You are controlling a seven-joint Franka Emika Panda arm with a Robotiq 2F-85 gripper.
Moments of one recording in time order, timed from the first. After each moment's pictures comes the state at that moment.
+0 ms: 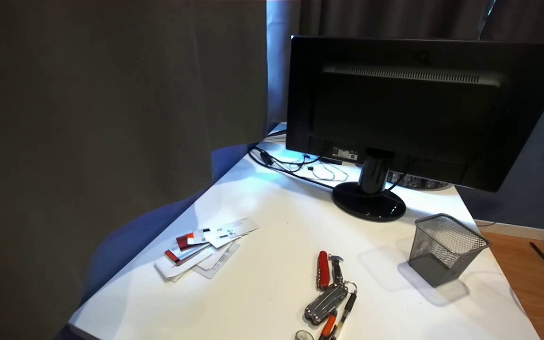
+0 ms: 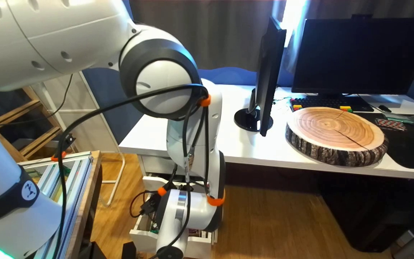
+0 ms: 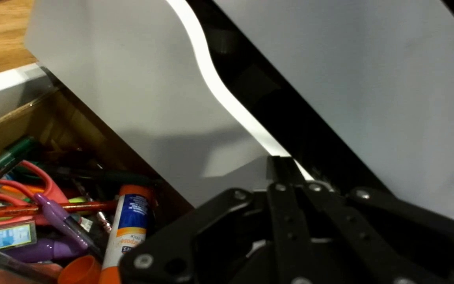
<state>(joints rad) 0.04 1.37 0.00 -1.97 1.90 1.89 -0.92</state>
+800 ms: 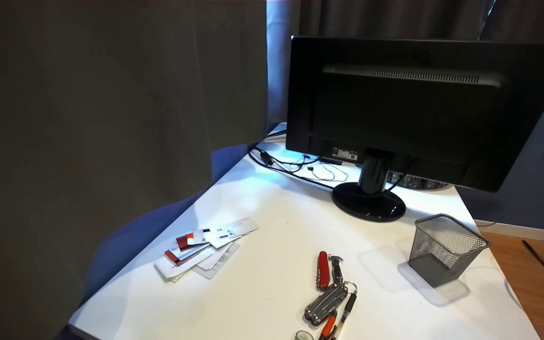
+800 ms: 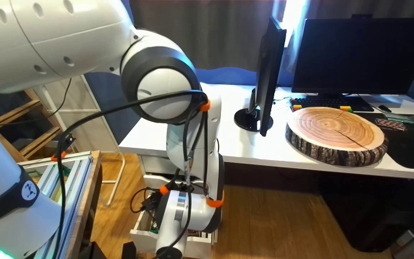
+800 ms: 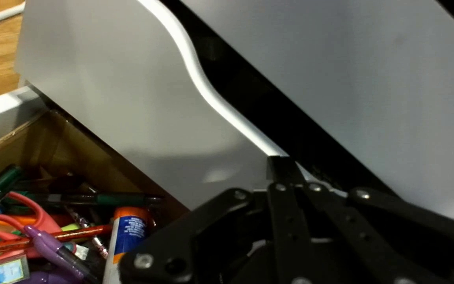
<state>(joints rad) 0.04 1.39 0.01 -1.95 1.91 1.86 -0.85</state>
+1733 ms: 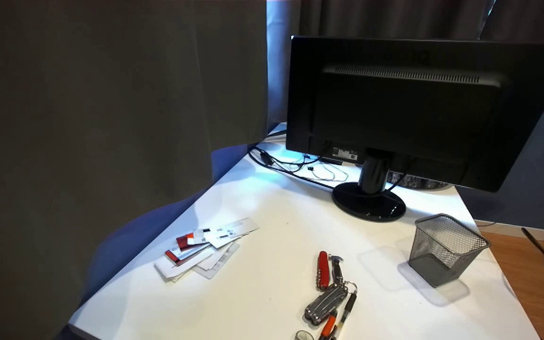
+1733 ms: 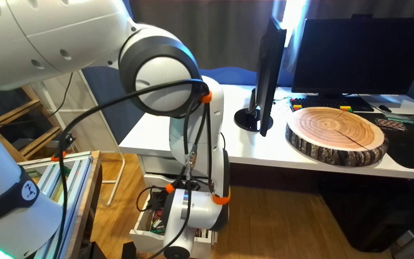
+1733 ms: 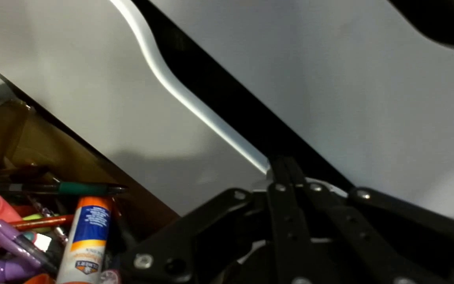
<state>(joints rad) 0.04 1.35 -0.02 -1.94 1.91 1.84 -0.82</state>
